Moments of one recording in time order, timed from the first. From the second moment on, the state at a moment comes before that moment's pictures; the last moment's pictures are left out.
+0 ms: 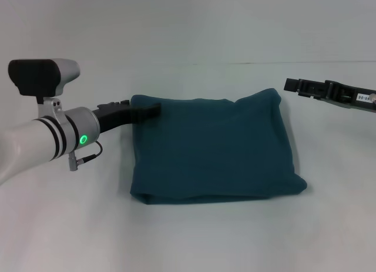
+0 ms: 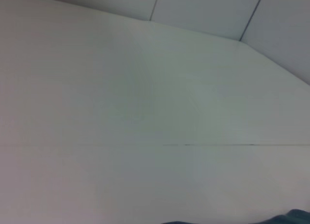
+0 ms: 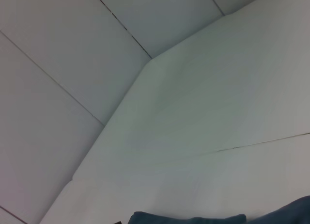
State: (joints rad) left arm -0.72 -2.15 0.98 0.41 1.66 0.60 -1.63; right arm 0.65 2.00 -0.58 -0.55 -1.97 -1.25 2.00
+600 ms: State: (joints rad) left arm -0.72 -2.15 1.04 0.42 1.66 0.60 -1.61; right arm 0.64 2.00 -0.58 -0.54 -1.97 -1.24 2.00
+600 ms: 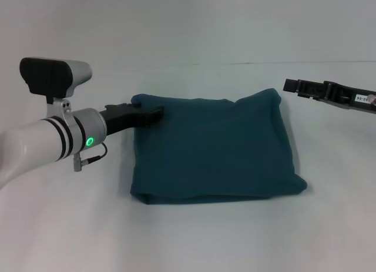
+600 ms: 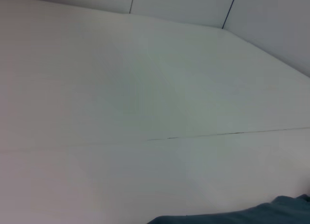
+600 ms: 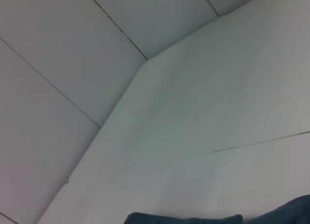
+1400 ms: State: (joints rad) left arm -0.72 -2.16 1.03 0.43 1.65 0.60 -1.61; right arm 0.64 2.01 -0.58 -0.54 -1.97 -1.23 2.00
